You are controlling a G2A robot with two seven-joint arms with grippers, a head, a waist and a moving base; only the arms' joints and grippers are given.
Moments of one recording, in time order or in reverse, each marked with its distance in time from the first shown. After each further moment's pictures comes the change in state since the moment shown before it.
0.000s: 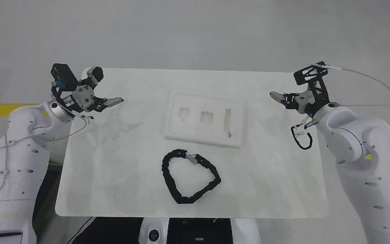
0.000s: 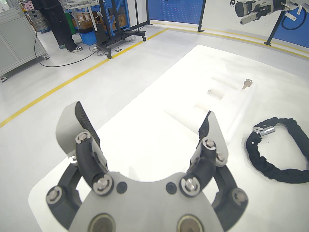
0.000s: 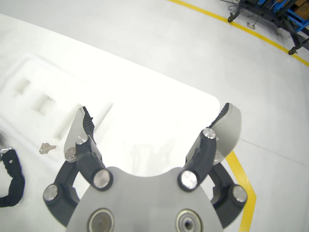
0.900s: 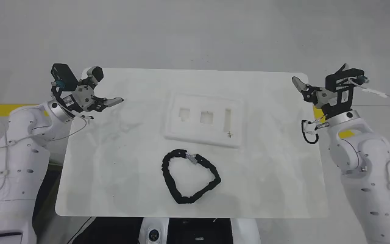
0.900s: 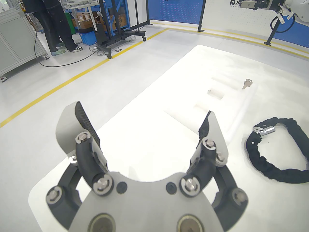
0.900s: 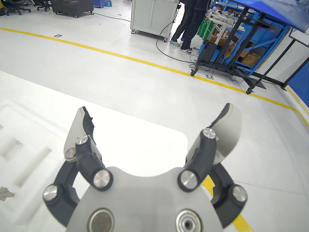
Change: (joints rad) left arm 0.000 0.000 0.000 0.000 0.000 0.000 0.000; right arm -0.157 0.010 0.100 0.090 -0.135 0.019 -0.670
